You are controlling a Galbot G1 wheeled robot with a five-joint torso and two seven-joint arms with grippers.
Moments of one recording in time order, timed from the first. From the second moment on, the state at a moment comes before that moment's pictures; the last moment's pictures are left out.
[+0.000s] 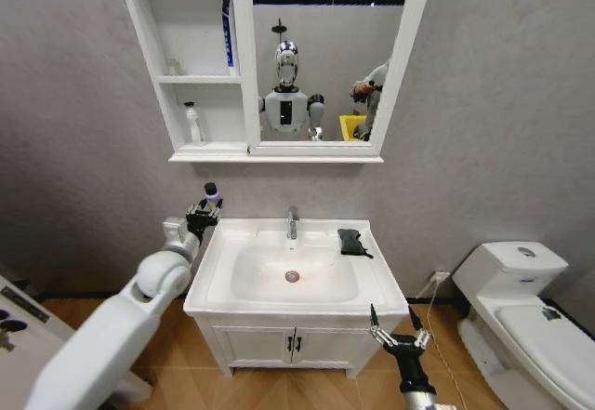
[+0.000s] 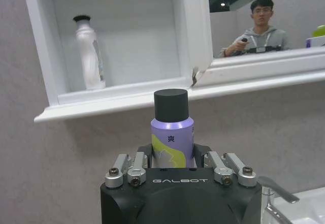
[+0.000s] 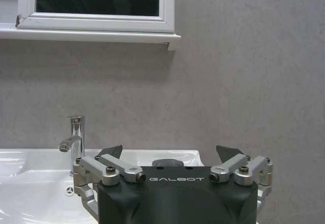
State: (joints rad) left arm 0.58 -0.67 -0.21 -2.10 -1.02 0.56 -0.41; right arm -1.75 1.49 0.64 1.99 0.13 0.46 0.01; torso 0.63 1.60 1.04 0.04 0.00
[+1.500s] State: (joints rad) left arm -0.19 -1.10 0.10 -1.22 -0.88 0.62 -0.30; right arm -1.74 1.49 0.66 1.91 0.16 0.52 0.02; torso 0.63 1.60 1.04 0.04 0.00
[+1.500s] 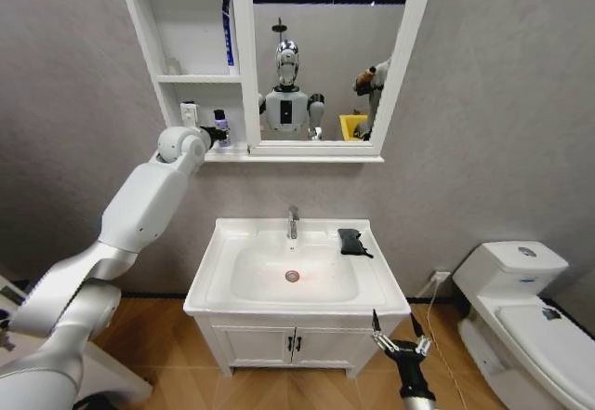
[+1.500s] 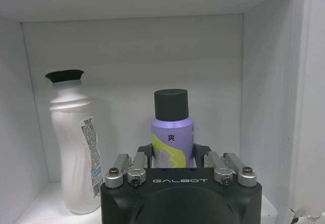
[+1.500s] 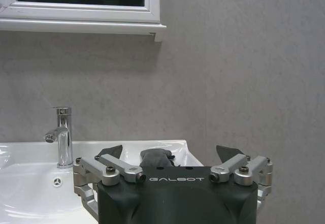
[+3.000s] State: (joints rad) left arm 1.65 -1.28 -0.81 -2.26 -0.32 0.13 0.08; right arm -1.68 1.48 0.66 1.97 0.19 0.38 0.09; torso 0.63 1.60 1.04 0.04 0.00
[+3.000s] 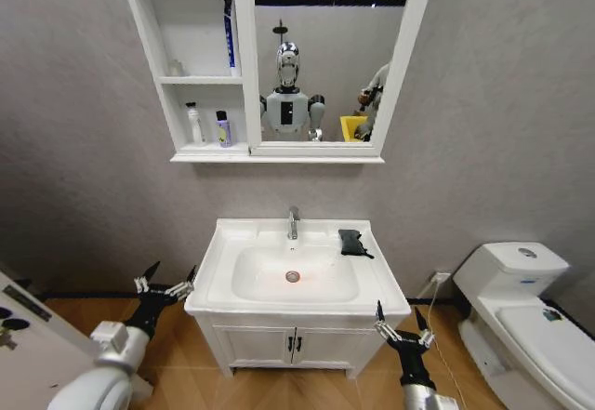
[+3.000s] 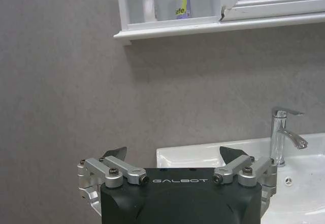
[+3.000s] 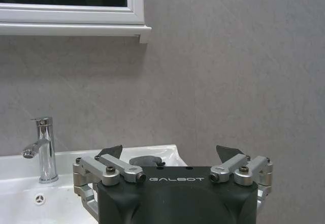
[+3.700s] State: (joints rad) left arm 1.65 -1.37 -0.78 -2.26 -0.30 0.13 0.08; right arm -1.02 1.27 0.62 1.78 0.51 -0.19 0.11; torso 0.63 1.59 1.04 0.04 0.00
